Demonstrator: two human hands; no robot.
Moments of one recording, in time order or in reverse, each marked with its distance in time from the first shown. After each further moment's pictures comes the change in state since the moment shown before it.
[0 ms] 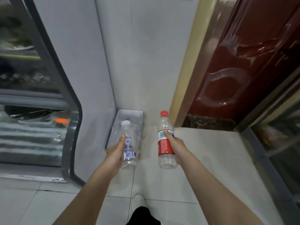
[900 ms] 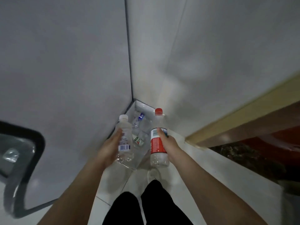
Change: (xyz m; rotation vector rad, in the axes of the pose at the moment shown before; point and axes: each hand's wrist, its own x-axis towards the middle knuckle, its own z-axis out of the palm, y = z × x) left_hand 0.383 0.102 0.022 -0.239 0.265 -0.176; right_hand 0.406 -0.155 0.143 -0.504 -0.253 0.227
